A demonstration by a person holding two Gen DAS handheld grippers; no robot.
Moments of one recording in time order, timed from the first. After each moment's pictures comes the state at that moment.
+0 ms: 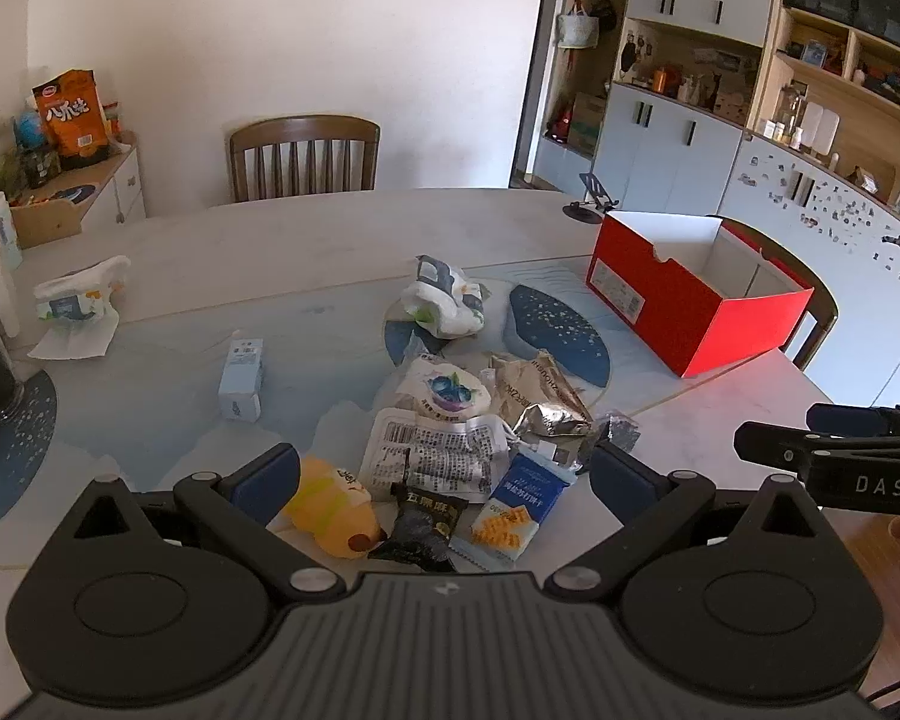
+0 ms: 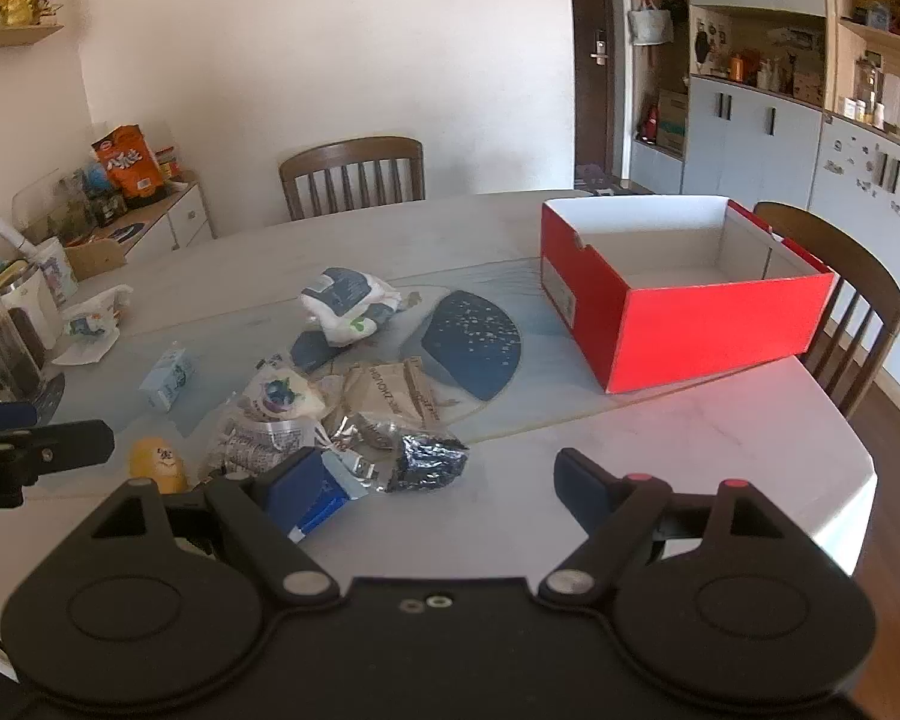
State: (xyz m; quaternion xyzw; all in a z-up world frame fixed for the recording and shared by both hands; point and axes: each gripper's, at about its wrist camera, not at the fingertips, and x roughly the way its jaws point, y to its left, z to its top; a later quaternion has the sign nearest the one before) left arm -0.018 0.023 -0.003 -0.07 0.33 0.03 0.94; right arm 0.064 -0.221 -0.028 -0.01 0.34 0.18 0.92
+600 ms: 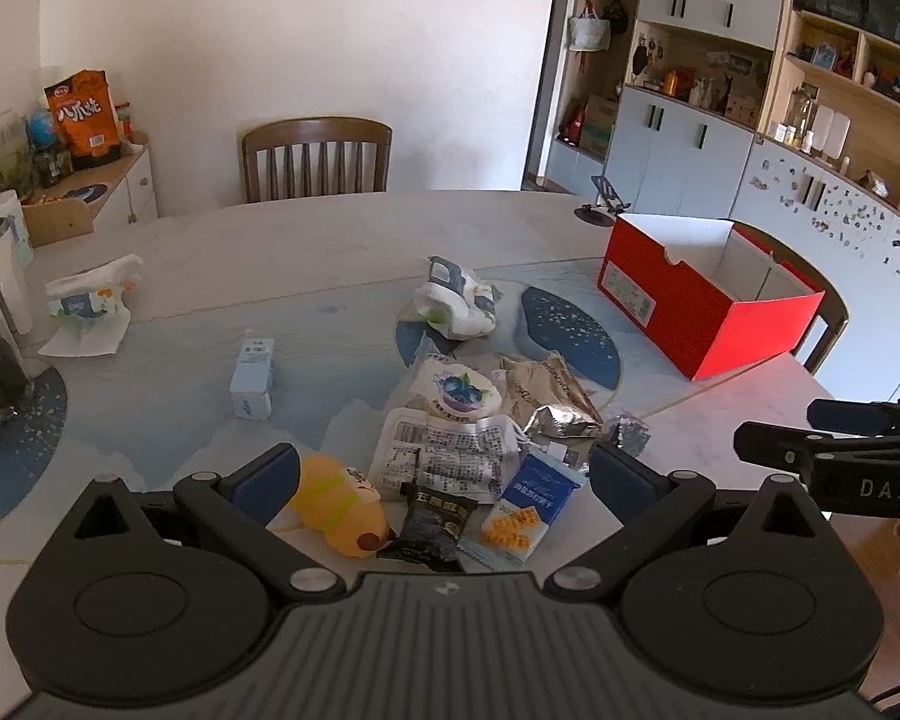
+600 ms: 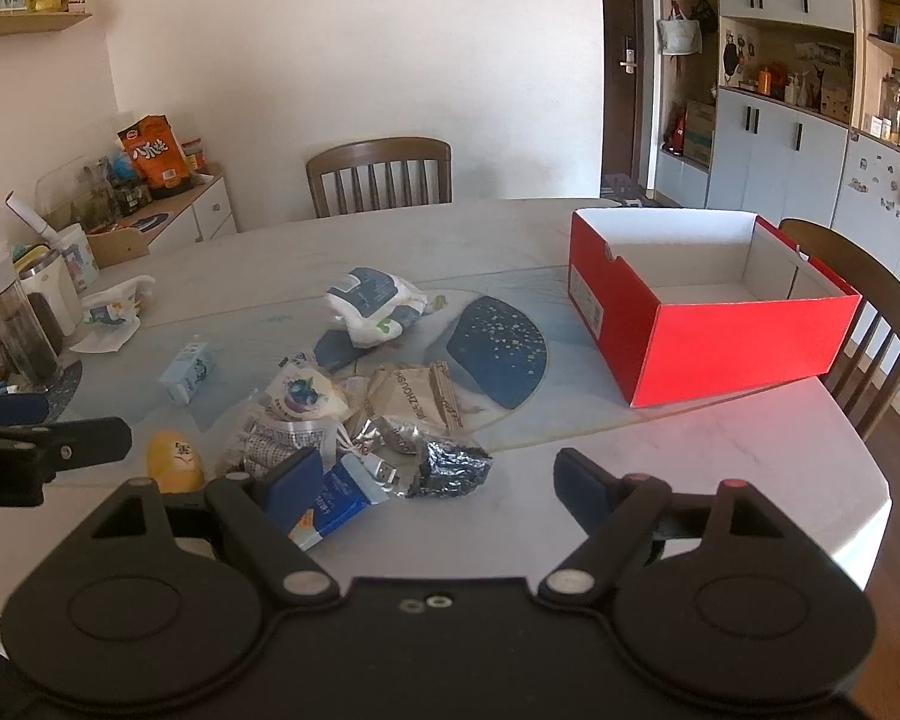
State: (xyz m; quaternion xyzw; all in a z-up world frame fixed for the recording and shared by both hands) left arm -0.019 0.023 -0.005 -0.07 0.33 0.04 0.94; right arm 0.065 -0.215 -0.025 -0.02 0.33 0.21 0.92
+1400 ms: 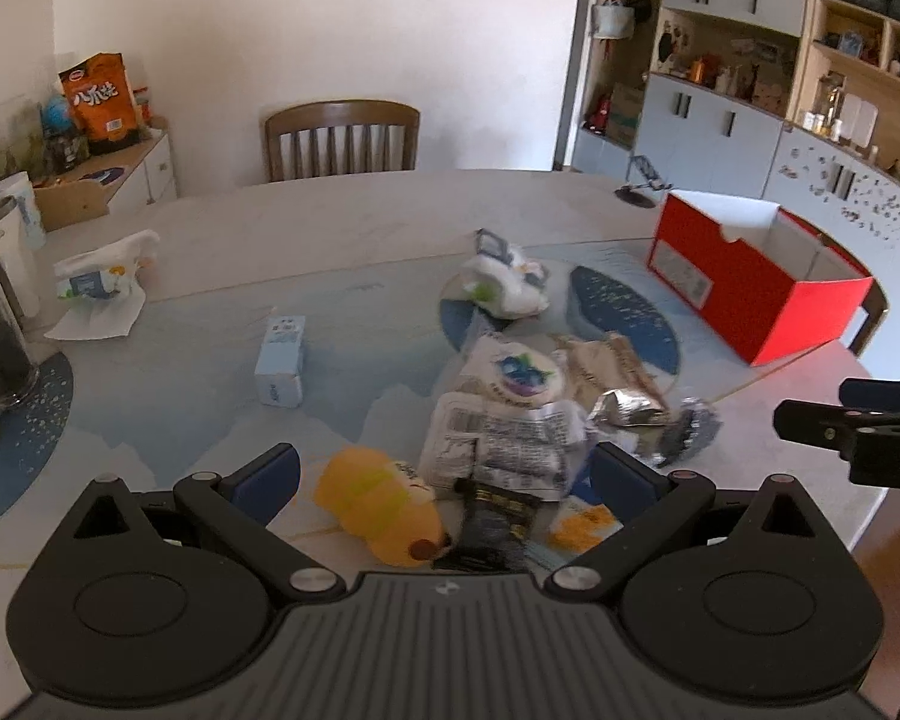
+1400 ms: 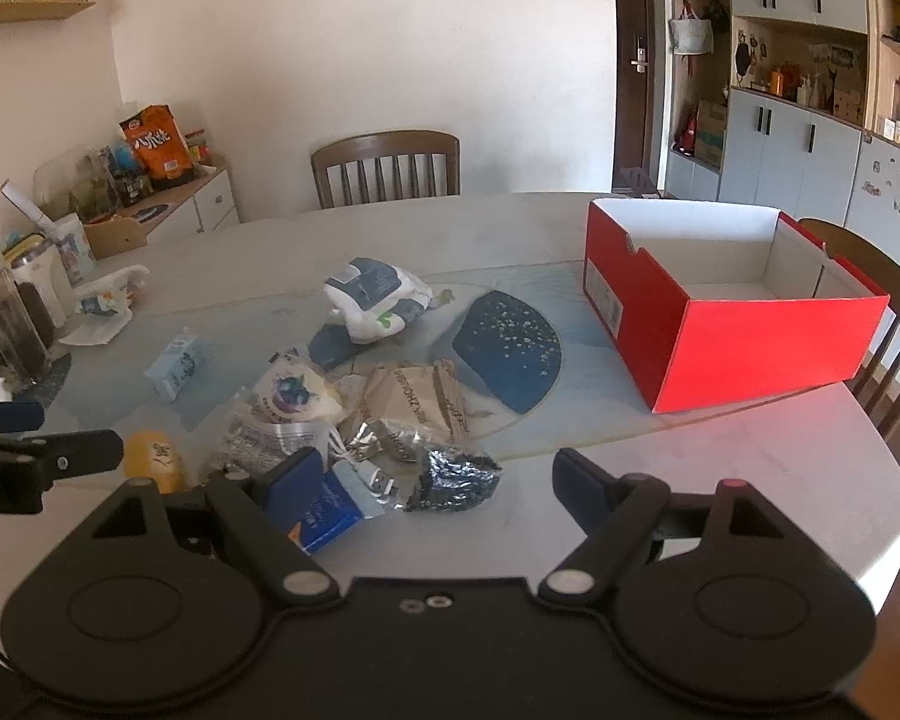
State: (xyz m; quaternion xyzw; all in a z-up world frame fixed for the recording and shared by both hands) left arm 0.004 0.047 -0.044 -0.06 0.34 0.07 0.94; right arm 0.089 -0.203 -0.050 -0.03 0.33 0.22 0.92
